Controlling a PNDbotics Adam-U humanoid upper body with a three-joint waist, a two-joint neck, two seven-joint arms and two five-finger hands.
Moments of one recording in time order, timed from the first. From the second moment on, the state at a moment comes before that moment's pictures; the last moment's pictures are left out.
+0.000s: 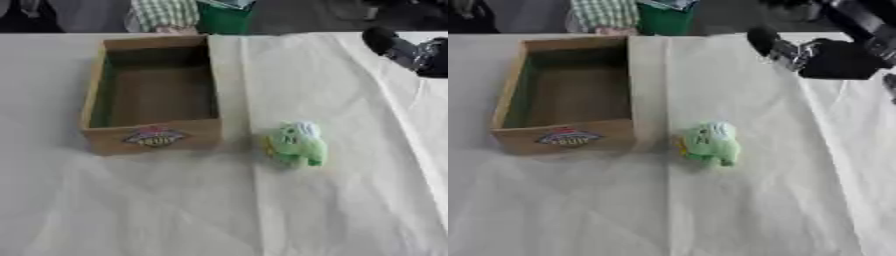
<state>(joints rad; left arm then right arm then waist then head) -0.18 0.14 0.61 -1.98 0.26 -0.22 0.20 -0.46 -1.12 0.14 -1.99 0.16 0.07 0.18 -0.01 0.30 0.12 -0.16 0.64</state>
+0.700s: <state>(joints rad) -0.19 0.14 0.60 -1.98 0.27 -0.21 0.18 -0.49 -1.17 0.28 -1.99 0.34 0.05 0.40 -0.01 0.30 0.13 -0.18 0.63</state>
